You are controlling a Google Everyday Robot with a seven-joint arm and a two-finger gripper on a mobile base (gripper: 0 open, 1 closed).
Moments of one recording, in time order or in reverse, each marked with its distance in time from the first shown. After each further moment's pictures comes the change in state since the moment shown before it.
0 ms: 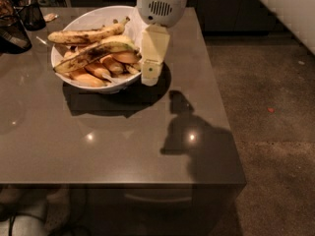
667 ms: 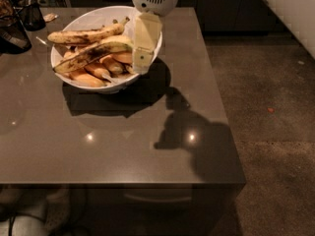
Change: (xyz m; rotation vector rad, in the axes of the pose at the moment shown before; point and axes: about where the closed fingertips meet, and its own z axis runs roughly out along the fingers) arm -0.022 -0.015 -0.007 0.006 -0.064 0.006
